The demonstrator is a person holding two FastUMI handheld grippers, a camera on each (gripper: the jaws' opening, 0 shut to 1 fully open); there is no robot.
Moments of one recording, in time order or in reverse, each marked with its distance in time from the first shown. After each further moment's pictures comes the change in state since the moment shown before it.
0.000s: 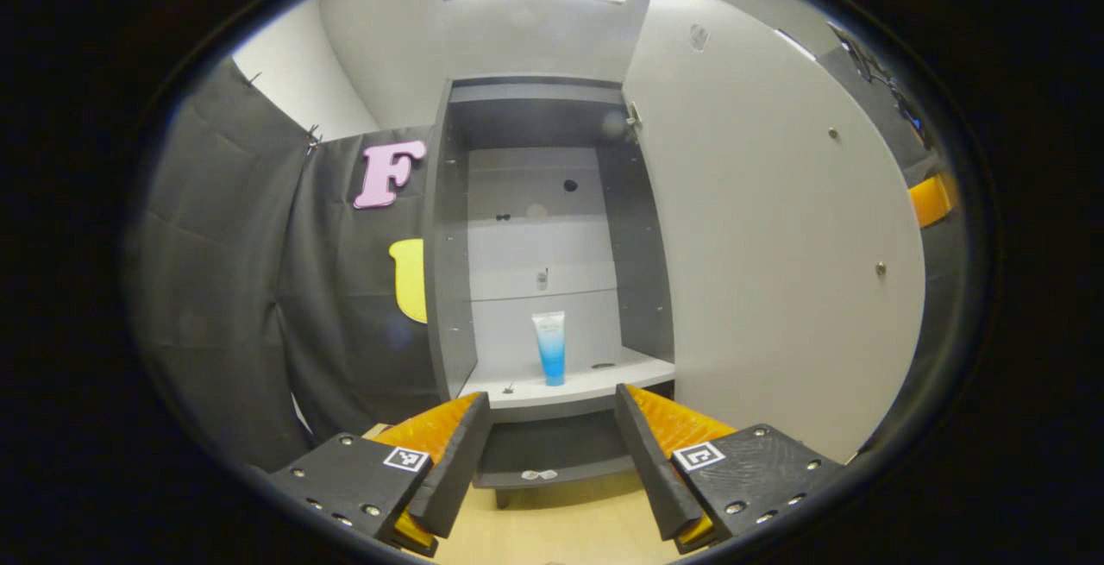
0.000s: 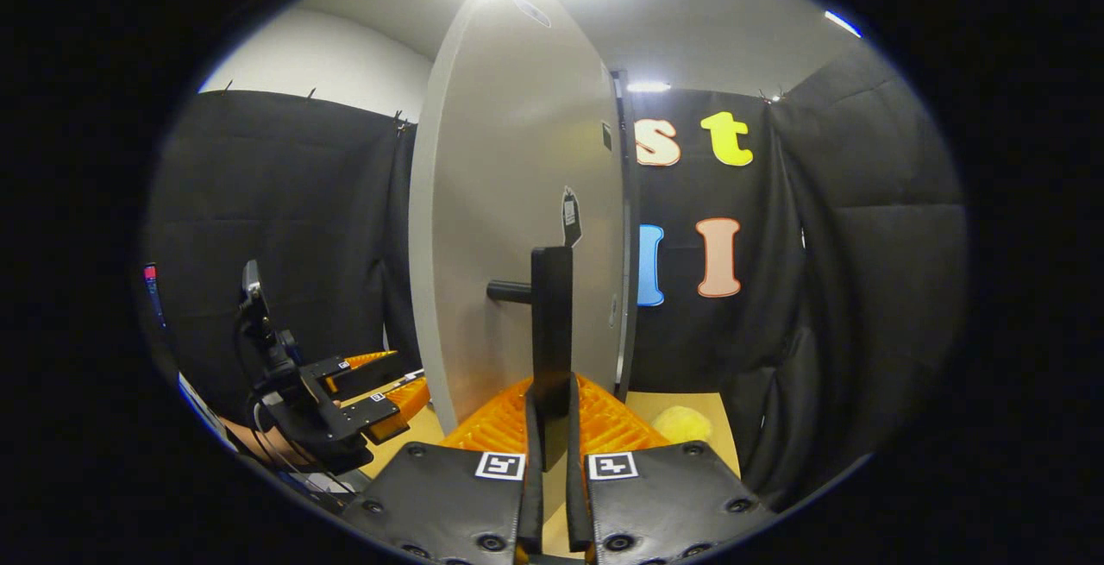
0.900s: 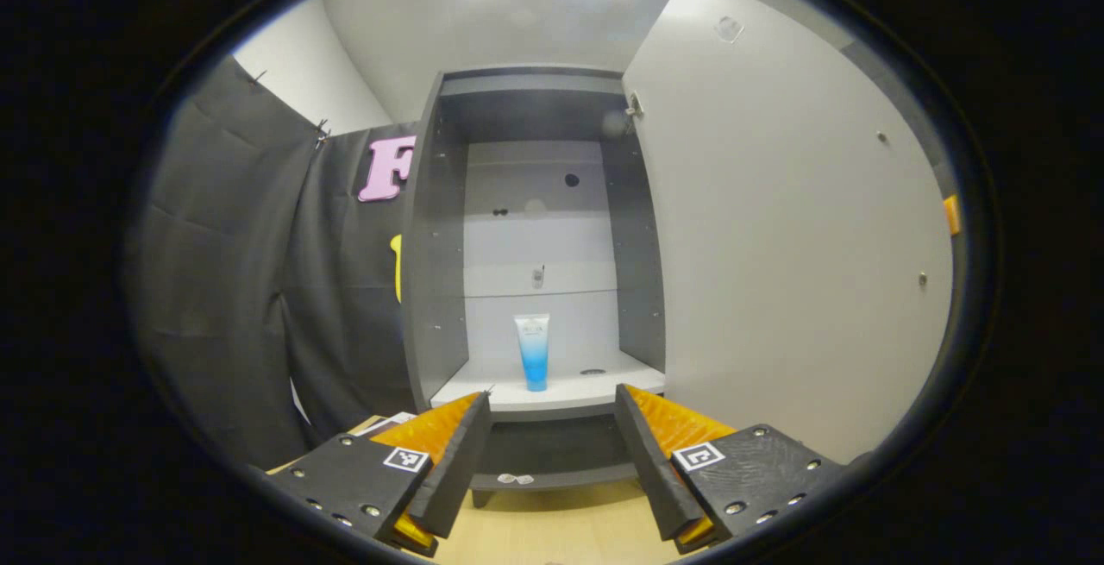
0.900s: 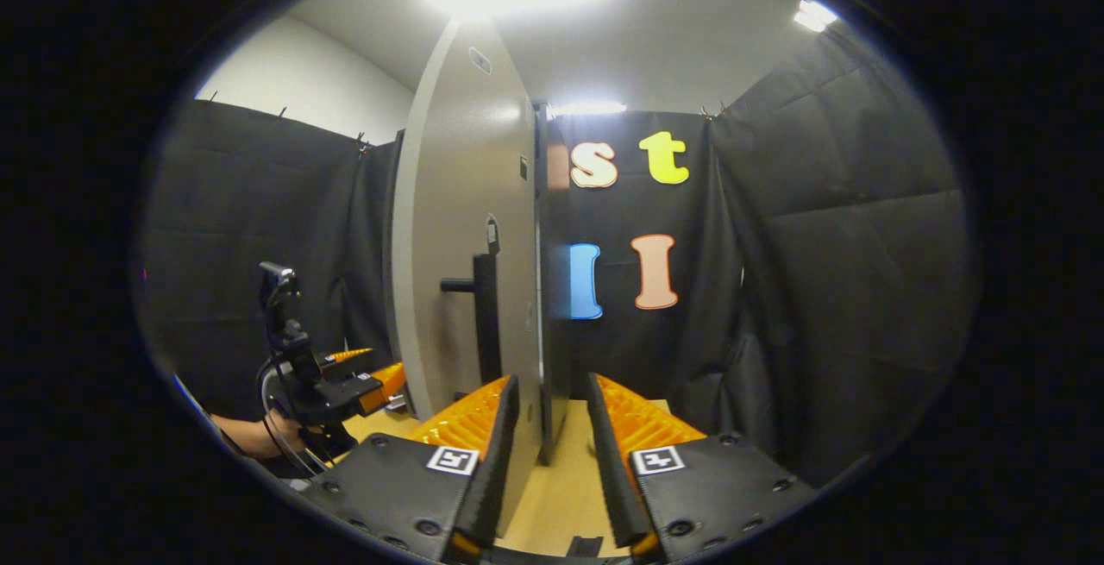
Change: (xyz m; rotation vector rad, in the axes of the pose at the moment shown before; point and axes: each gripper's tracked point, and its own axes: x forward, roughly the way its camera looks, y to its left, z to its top) left arm 0.045 -0.037 0.001 -0.029 0.036 0.067; right arm -0.094 -0.056 -0.019 -0.001 -0.077 -0.140
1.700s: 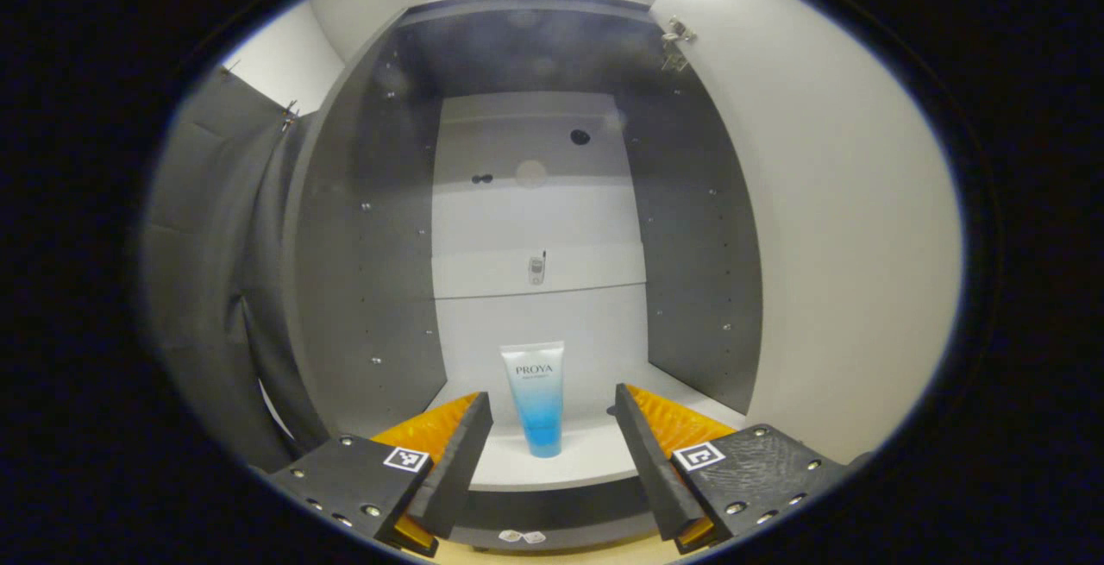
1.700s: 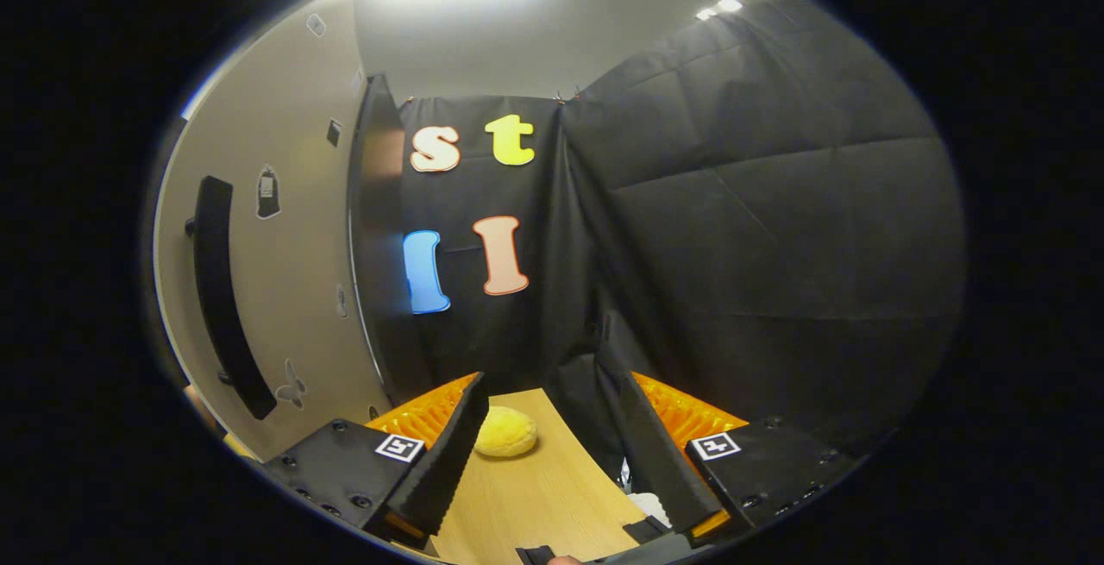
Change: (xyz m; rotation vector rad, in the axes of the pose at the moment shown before) left arm 0.206 0.023 -0.019 0.012 0.062 -0.037; right arm 0.044 -0.124 -0.053 0.146 0.019 -0.520
